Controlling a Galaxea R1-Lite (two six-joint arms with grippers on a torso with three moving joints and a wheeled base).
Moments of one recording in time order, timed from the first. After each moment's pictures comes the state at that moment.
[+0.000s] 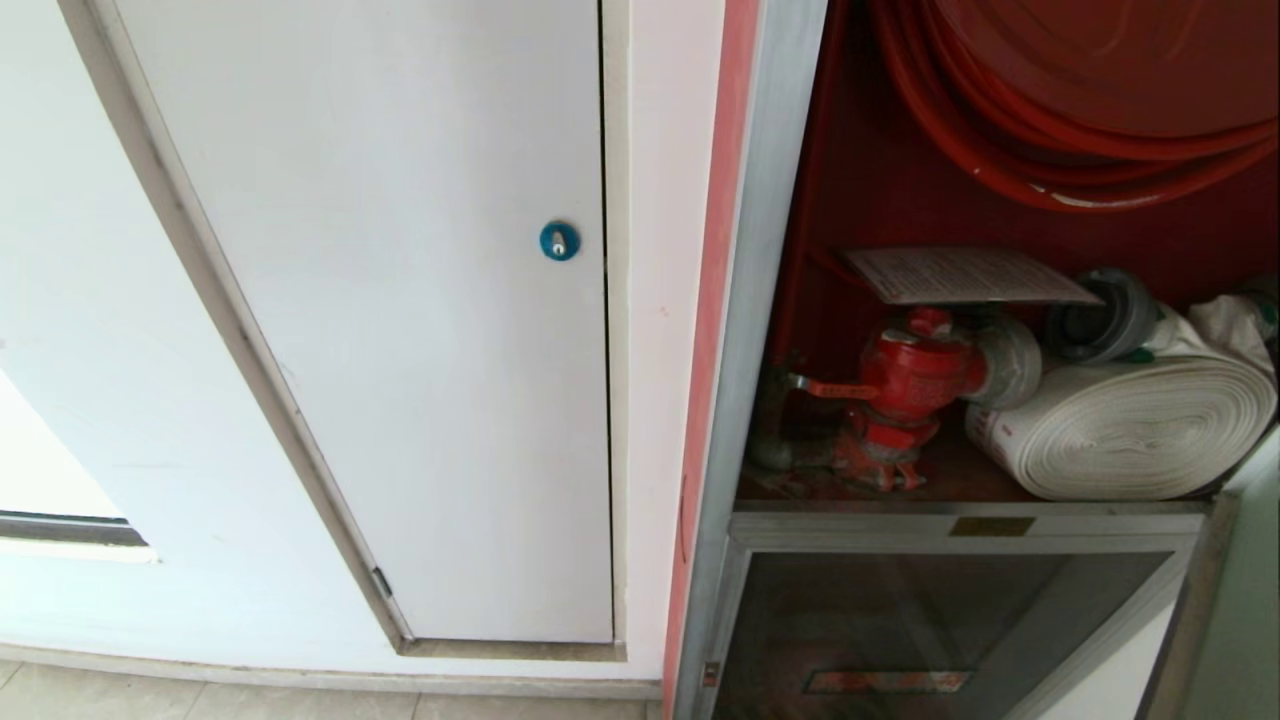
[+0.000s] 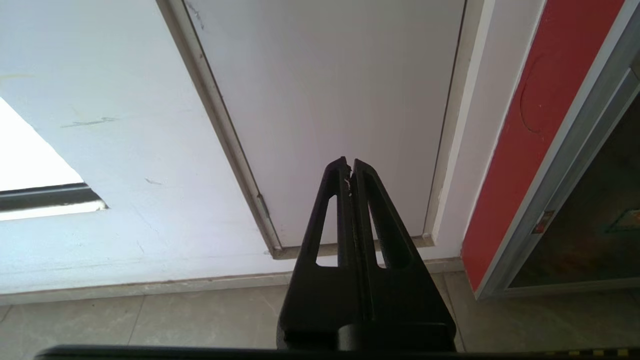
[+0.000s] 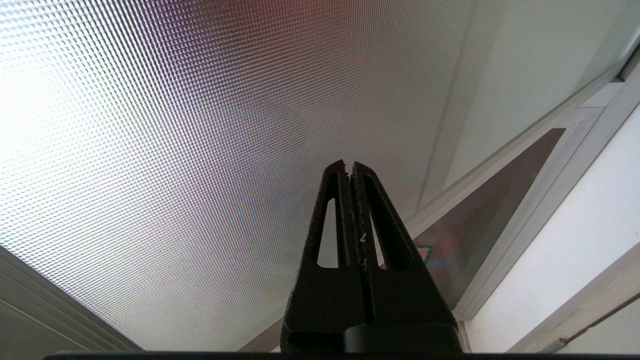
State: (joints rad) left arm 0.00 0.00 0.00 0.00 -0.06 0.10; right arm 0.00 0.00 0.00 0.00 -0.03 0.06
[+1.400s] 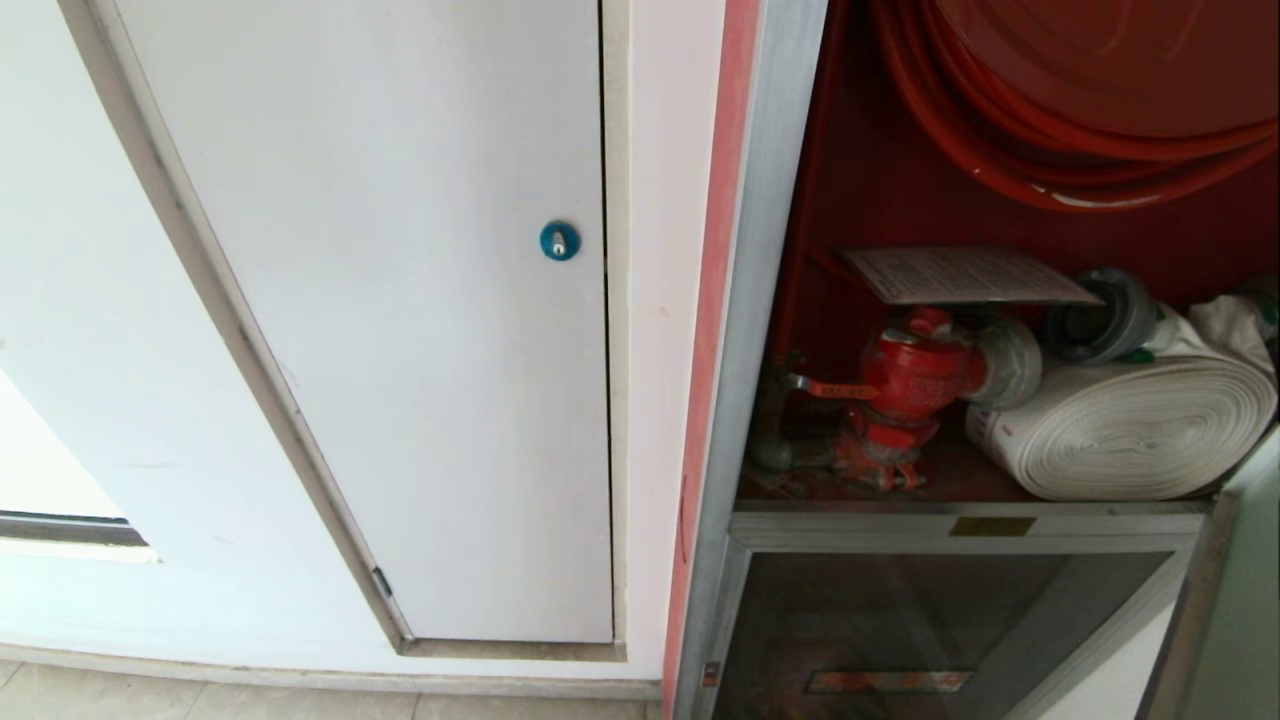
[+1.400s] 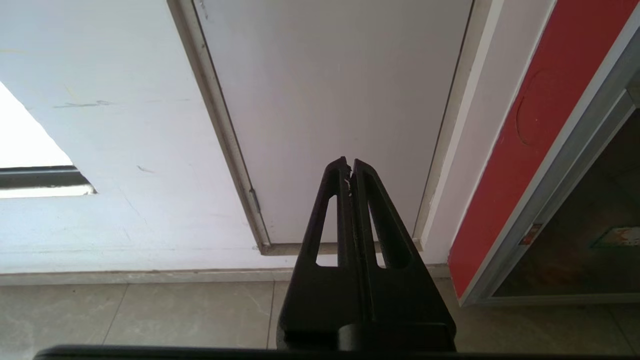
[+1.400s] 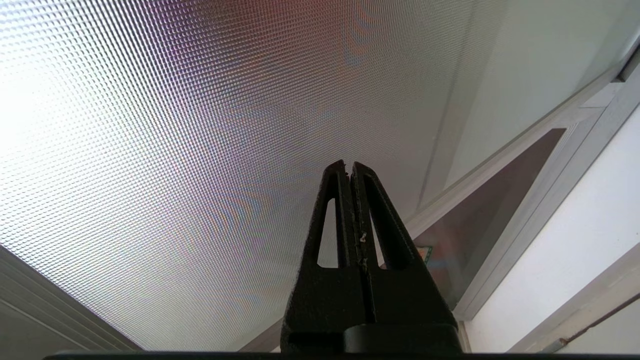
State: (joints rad) left arm 0.00 0.00 0.00 0.00 -0.04 0.04; right arm 0.00 0.00 0.00 0.00 -0.03 0.06
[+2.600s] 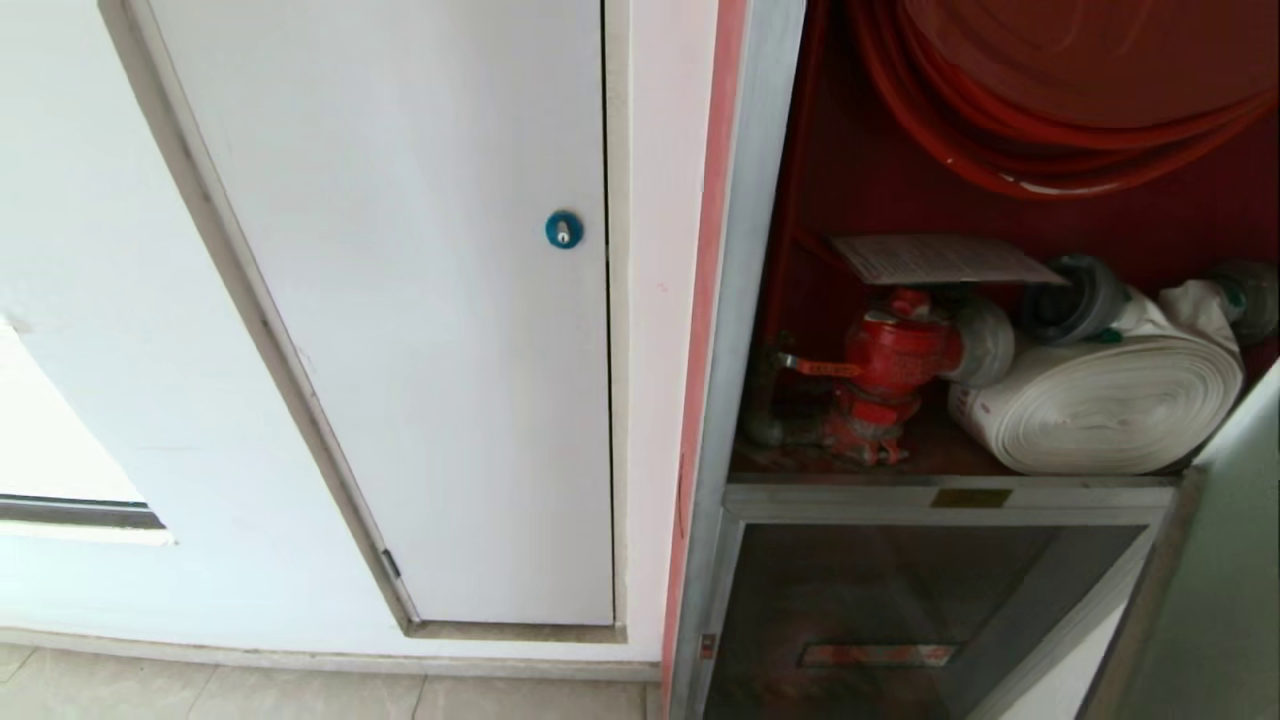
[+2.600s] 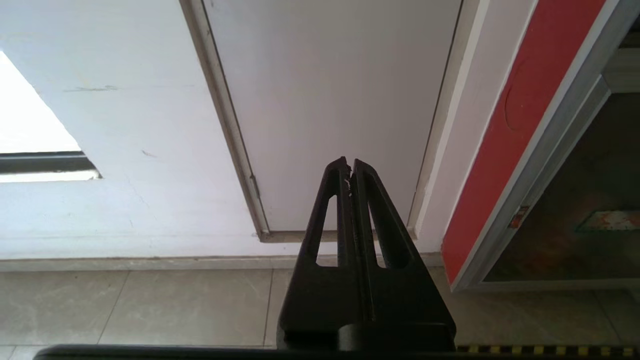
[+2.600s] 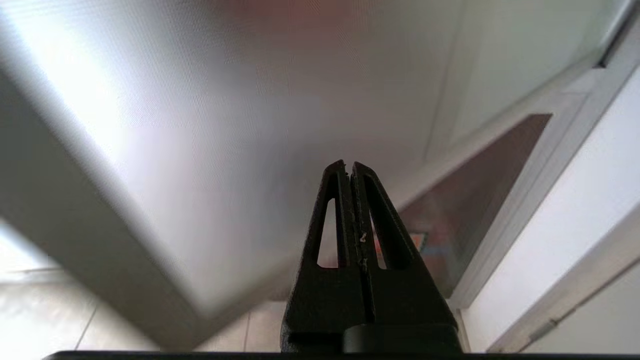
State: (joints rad) left arm 0.00 0.00 0.00 0.00 -0.04 0.03; right arm 0.00 0.00 0.00 0.00 -0.03 0.06
